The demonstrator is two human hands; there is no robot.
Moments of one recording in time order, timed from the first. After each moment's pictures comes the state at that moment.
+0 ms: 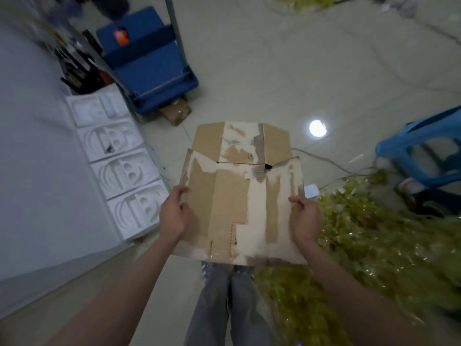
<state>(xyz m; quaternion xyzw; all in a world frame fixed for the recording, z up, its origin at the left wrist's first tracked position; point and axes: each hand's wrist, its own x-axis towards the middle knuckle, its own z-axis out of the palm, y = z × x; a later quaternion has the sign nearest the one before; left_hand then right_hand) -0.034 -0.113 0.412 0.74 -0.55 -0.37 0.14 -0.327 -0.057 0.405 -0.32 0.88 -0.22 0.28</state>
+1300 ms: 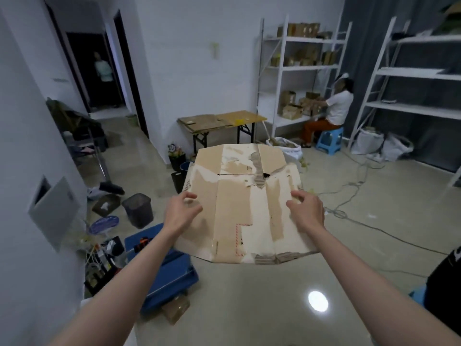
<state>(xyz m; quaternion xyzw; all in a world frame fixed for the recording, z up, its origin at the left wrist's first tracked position) -0.097 -0.436 0.894 0.61 -0.64 -0.29 0.37 -0.406 -0.361 0.907 -0.42 0.78 -0.44 0.16</state>
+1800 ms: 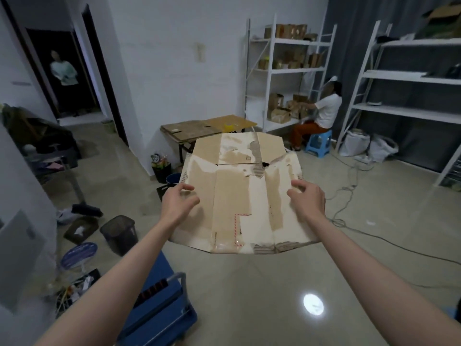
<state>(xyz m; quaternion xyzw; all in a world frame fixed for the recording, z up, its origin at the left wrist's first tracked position) -0.086 -0.692 0.930 0.56 -0.66 -0.33 0.38 -0.389 -0.588 0.953 -0.38 0.78 -0.48 0.13</state>
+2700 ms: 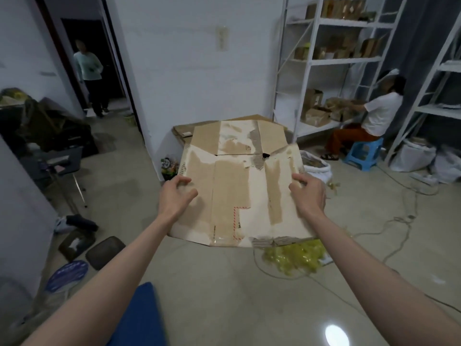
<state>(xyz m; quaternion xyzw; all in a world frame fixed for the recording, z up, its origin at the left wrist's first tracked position) -0.231 -1.127 0.913 0.60 -0.63 -0.24 0.44 -0.548 -1.073 0.928 -0.43 0.75 -0.48 0.14</state>
